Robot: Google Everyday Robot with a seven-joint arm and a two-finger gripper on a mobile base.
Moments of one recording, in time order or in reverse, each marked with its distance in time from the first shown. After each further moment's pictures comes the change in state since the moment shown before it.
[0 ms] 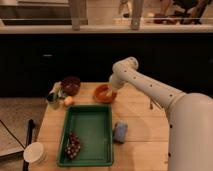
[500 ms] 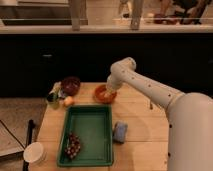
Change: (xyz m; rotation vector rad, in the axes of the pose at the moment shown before) arm -0.014 -0.007 0.001 0.007 -0.013 -0.027
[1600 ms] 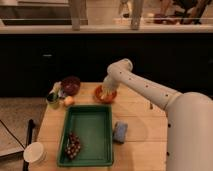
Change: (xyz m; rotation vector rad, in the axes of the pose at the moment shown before) arm -0.021 -0.012 0.008 0.012 -0.037 -0.060
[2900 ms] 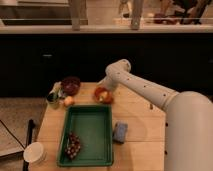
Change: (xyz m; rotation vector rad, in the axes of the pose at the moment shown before) arm -0.002 -0.002 0.006 -0.009 0.004 -0.015
